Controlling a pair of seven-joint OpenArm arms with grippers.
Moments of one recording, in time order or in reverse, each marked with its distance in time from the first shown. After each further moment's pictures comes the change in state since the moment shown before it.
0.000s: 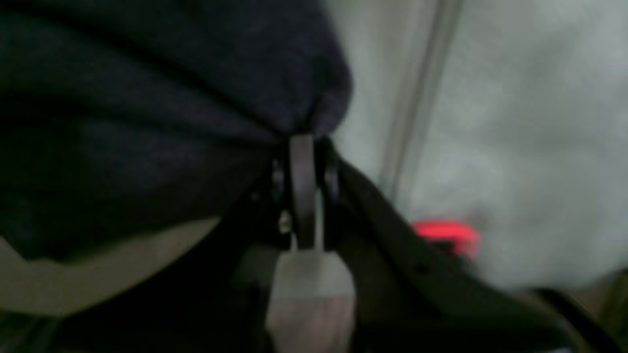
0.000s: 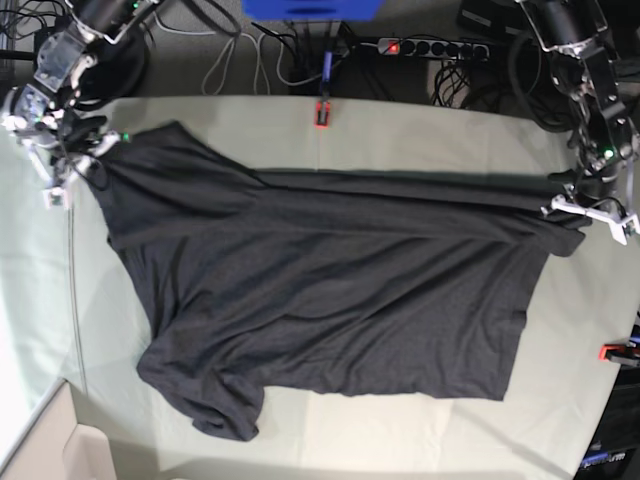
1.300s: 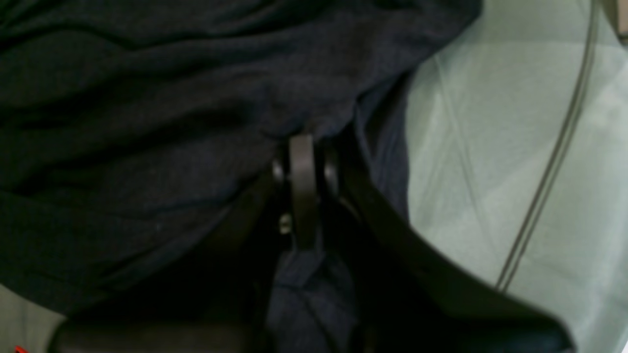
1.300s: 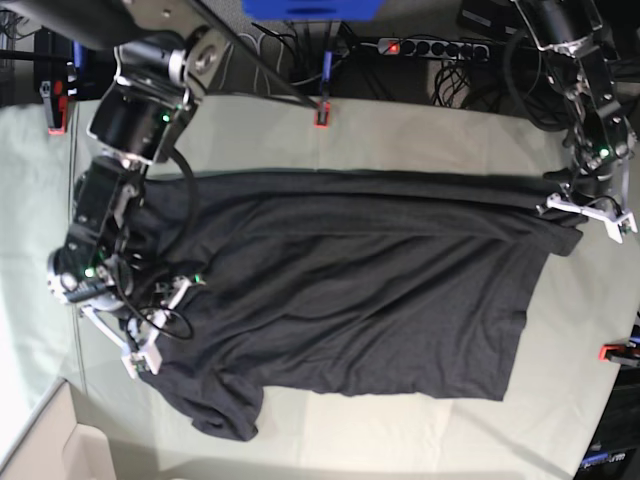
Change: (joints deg) left arm 0.0 1.1 0.0 0.3 0.6 0.2 0.6; right arm 23.5 -3.2 -20.2 -5.9 -0.5 0.0 -8.0
